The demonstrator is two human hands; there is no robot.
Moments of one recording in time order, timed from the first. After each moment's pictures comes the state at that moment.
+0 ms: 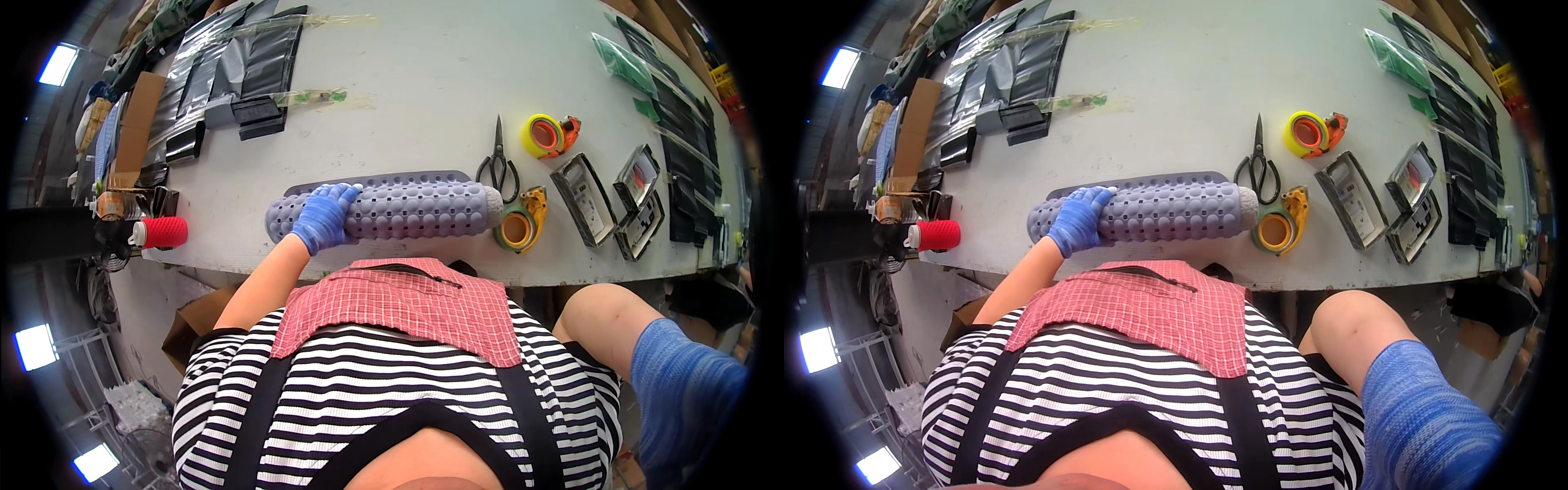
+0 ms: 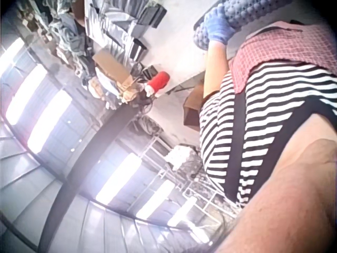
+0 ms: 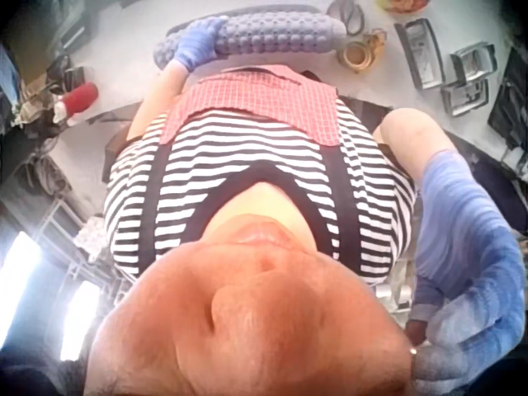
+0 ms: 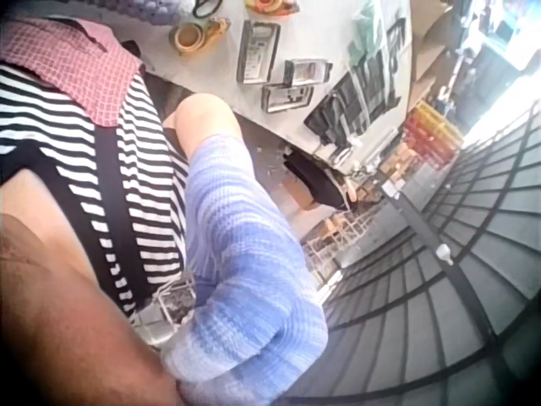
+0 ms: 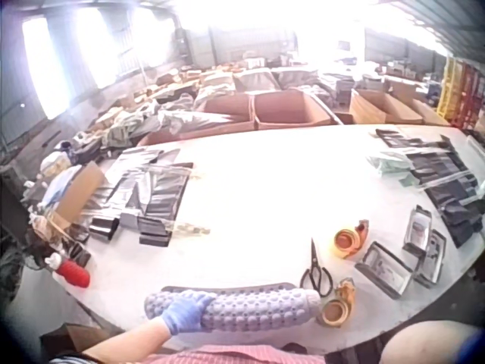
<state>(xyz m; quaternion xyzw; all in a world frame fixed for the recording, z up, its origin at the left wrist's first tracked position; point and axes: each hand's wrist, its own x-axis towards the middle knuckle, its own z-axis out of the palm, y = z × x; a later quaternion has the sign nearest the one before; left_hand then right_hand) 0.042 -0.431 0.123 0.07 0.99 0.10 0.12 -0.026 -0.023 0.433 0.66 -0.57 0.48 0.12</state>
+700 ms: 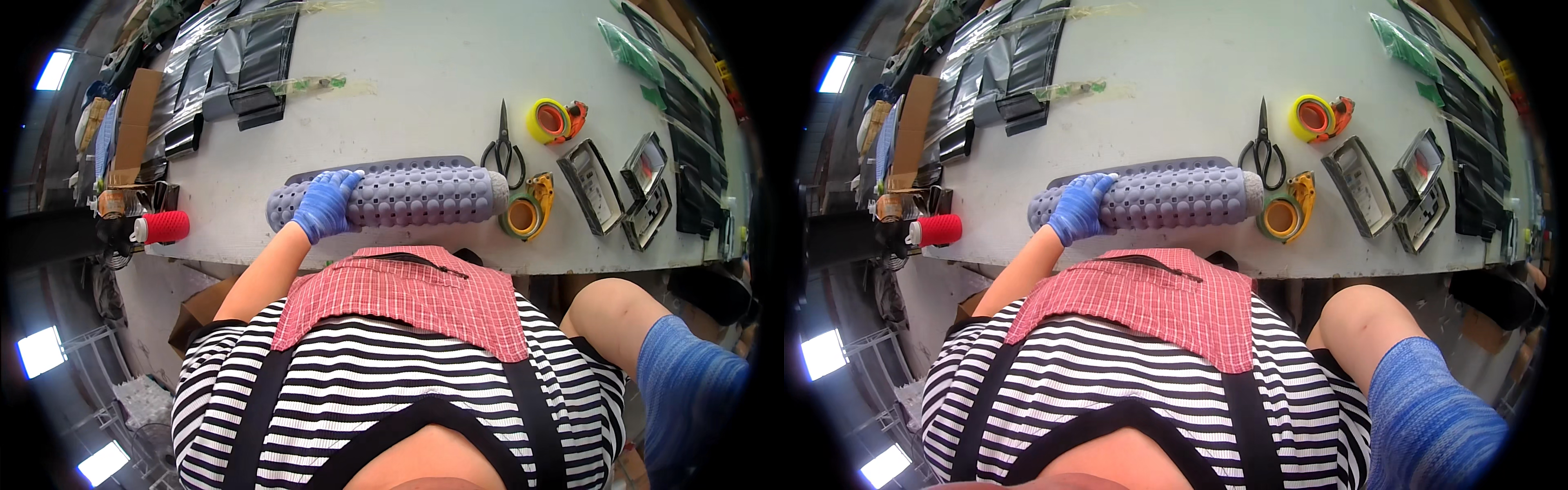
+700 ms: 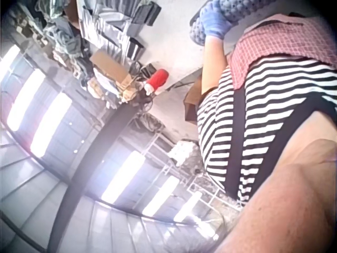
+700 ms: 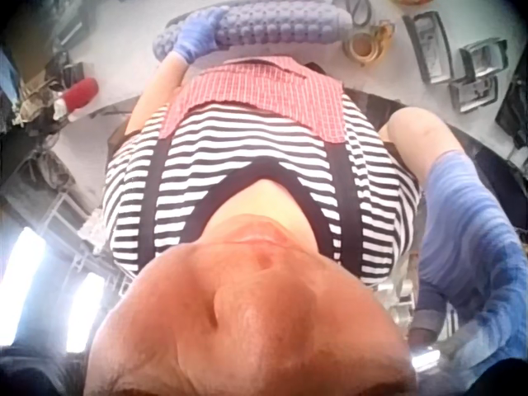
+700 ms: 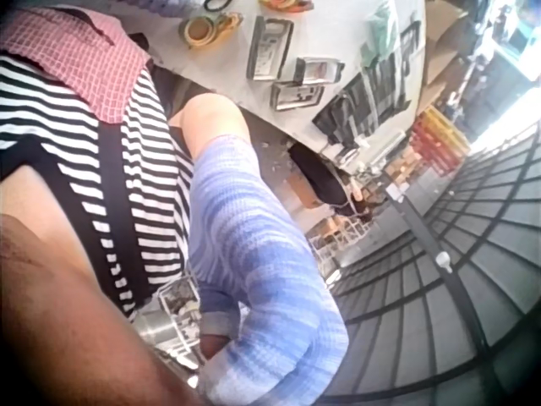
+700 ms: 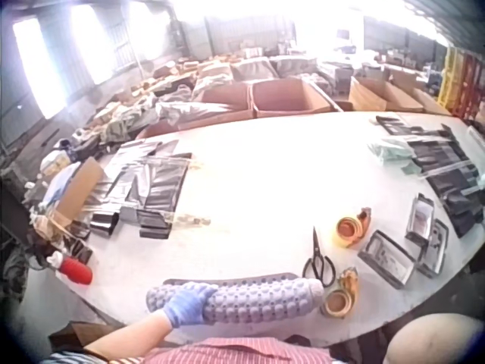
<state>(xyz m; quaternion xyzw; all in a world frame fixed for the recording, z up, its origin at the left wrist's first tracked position) 0.038 -0.431 0.125 0.06 0.98 0.11 0.14 -0.026 -0.035 0.422 0.66 -0.57 0.48 0.09</state>
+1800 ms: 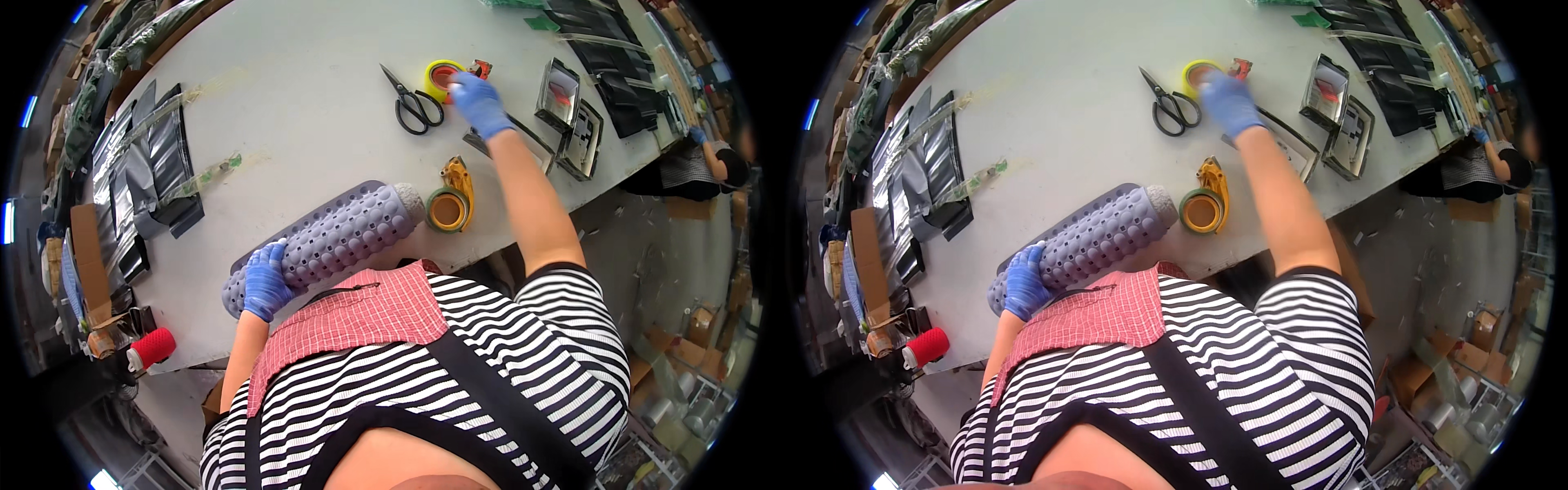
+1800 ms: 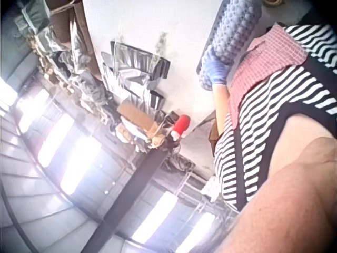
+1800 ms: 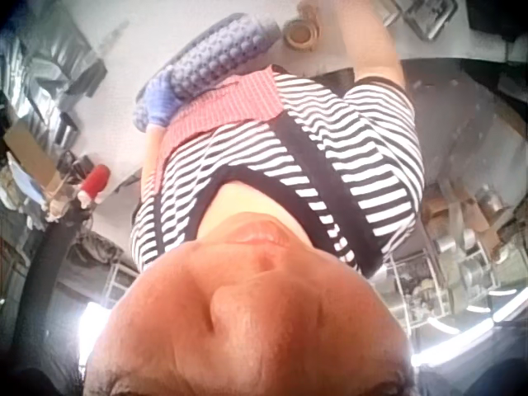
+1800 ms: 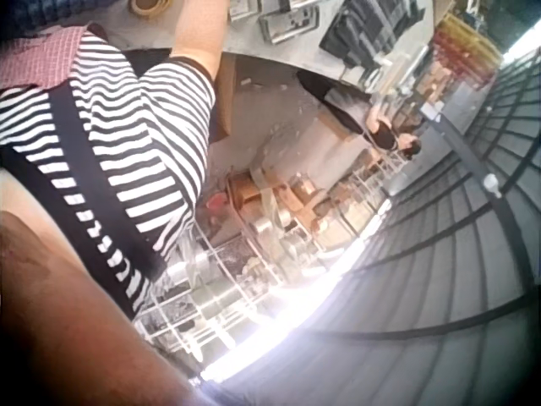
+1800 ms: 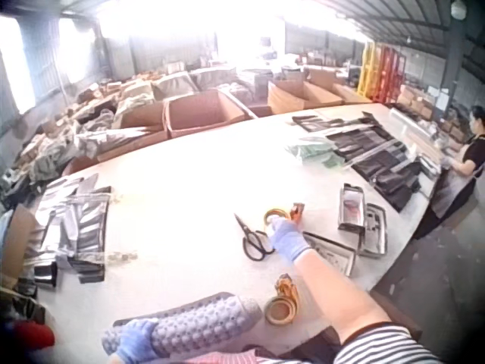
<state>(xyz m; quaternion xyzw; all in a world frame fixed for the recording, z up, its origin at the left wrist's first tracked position) 0.040 -0.426 0.119 0.07 0.98 0.10 0.14 -0.277 0.026 0.097 0.06 -0.96 0.28 0.04</state>
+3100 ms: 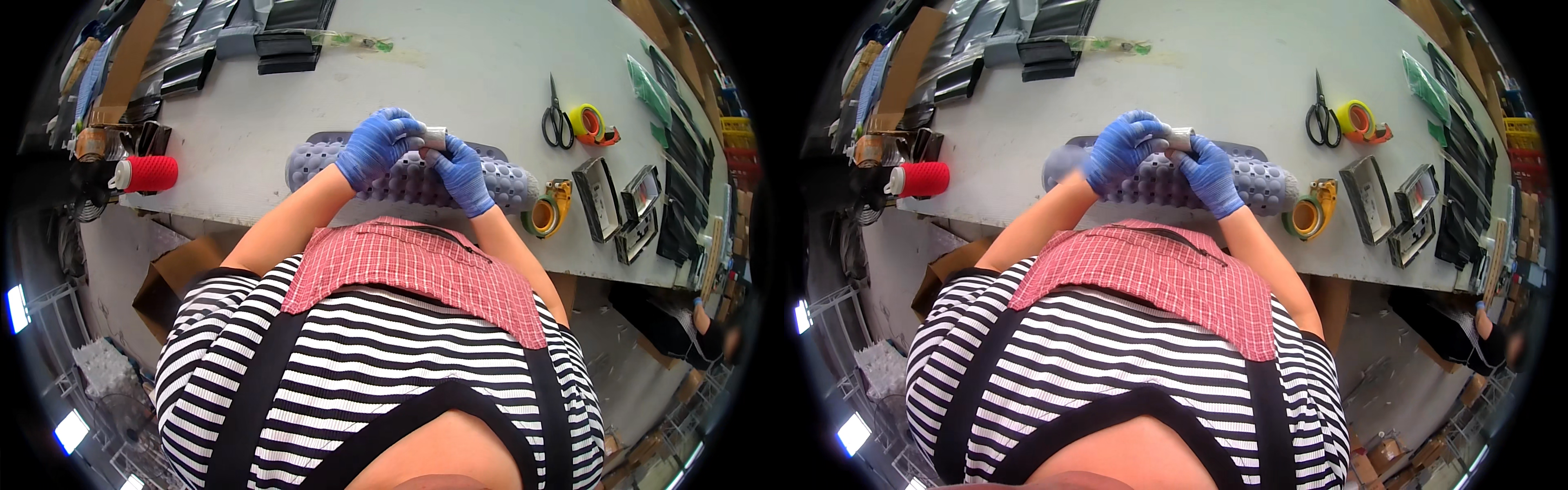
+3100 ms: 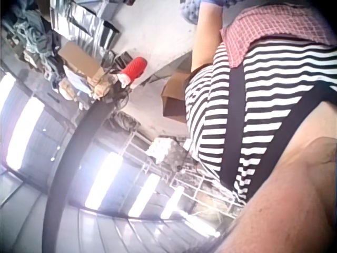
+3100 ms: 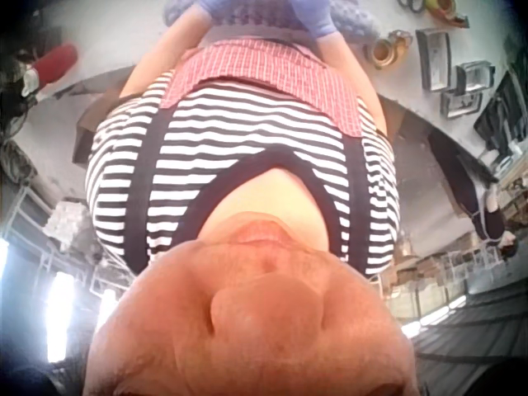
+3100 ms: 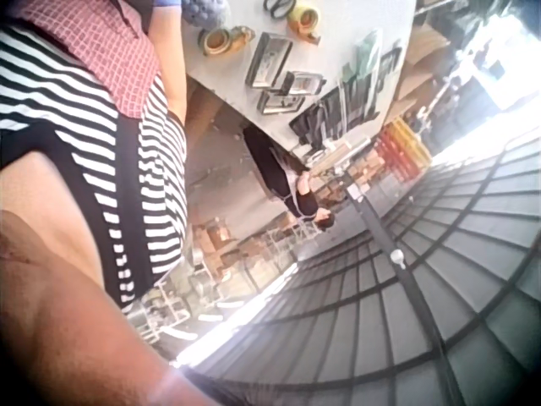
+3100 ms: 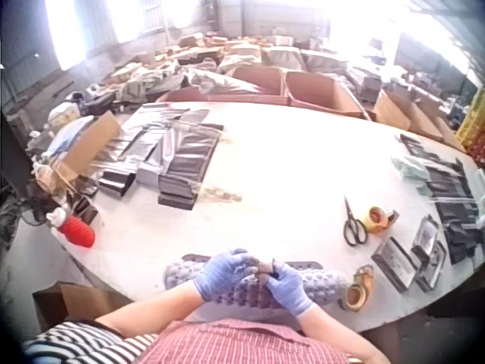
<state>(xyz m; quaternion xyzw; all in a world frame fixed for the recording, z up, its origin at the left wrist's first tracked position) 0.010 -0.445 0.121 0.09 0.89 0.44 -0.12 -0.047 -0.241 0.084 0.22 -0.71 0.63 -0.23</state>
